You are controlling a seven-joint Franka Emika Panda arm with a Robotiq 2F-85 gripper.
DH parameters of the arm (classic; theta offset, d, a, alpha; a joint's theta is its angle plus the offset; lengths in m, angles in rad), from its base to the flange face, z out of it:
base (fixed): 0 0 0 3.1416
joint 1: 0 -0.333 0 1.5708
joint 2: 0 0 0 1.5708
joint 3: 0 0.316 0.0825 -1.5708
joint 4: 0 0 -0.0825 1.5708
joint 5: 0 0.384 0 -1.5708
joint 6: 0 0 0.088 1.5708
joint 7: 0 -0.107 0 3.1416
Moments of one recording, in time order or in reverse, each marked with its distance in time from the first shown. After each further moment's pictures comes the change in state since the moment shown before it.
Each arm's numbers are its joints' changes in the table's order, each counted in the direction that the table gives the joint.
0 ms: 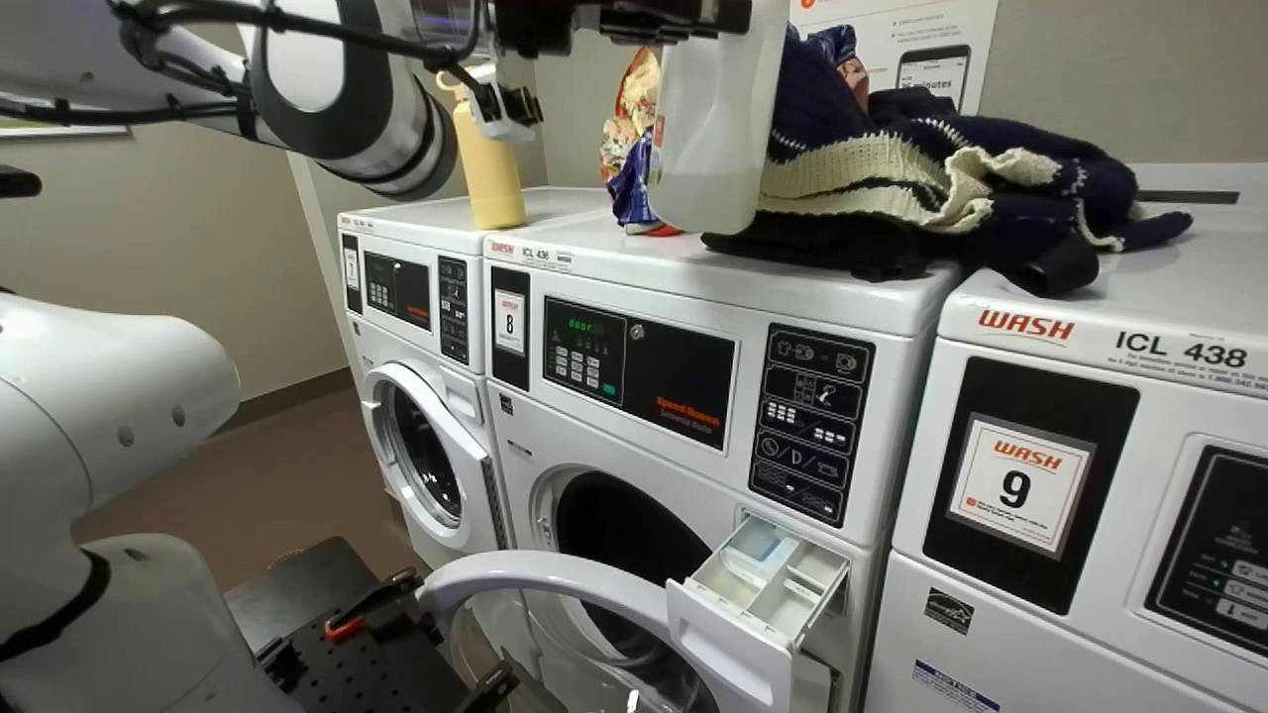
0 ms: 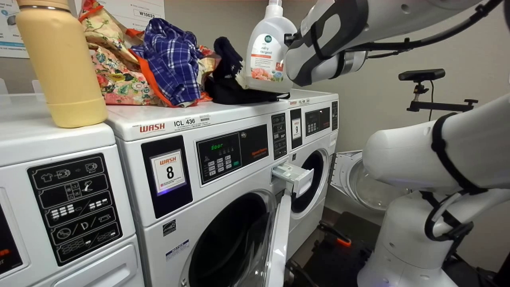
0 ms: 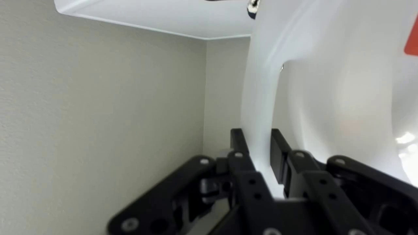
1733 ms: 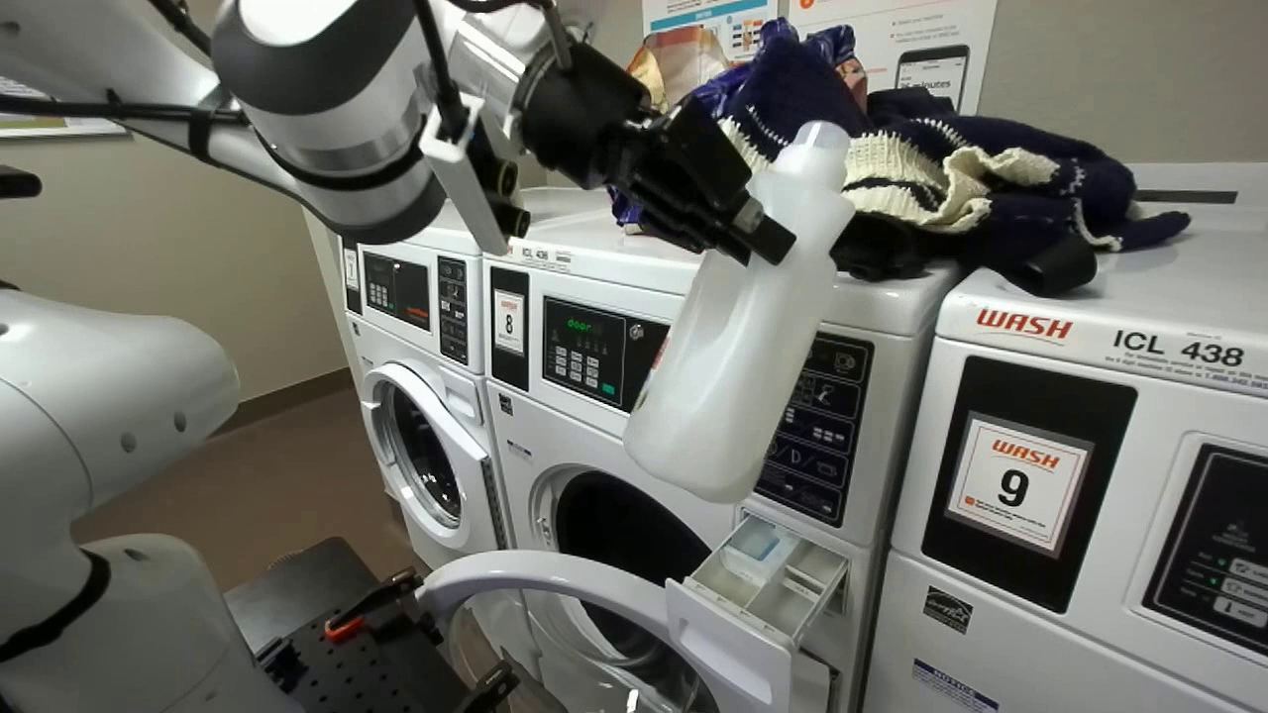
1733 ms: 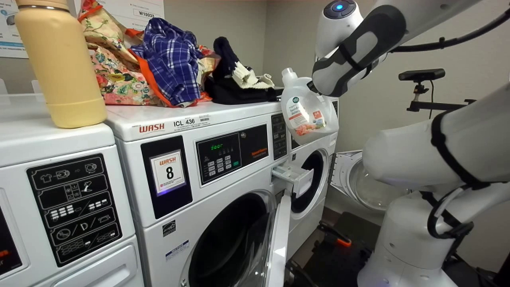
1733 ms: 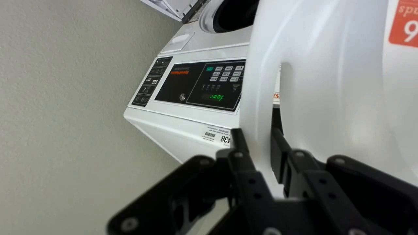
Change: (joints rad) arm -0.004 0.084 -0.195 0.014 -0.605 0.488 0.087
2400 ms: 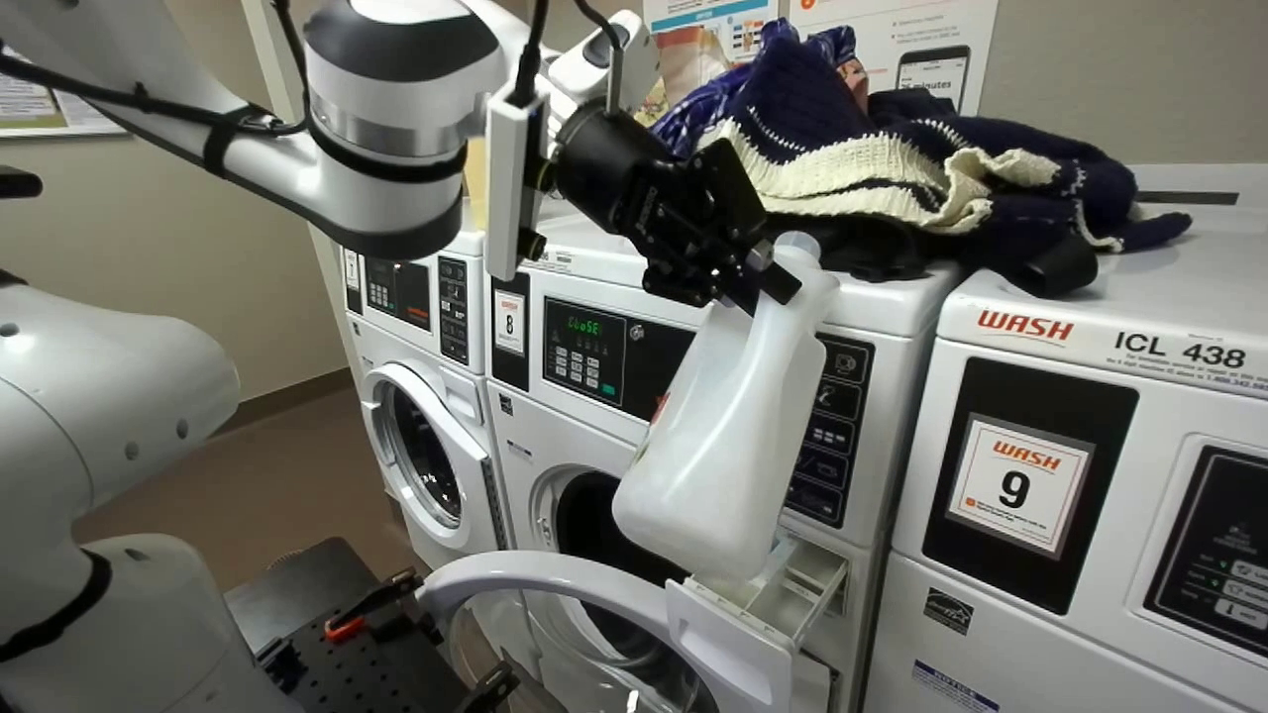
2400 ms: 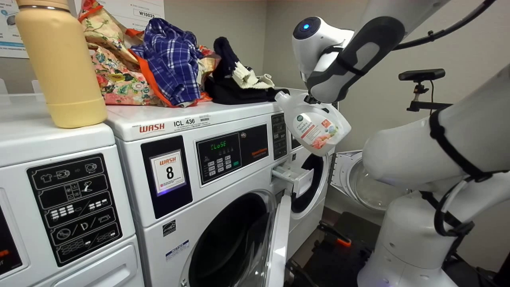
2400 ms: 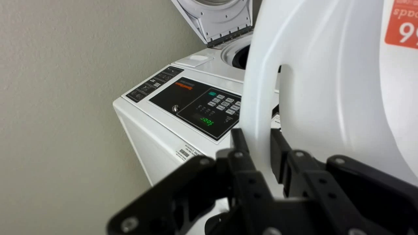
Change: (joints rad) arm -0.006 0.120 0.082 -0.083 -0.355 0.182 -0.003
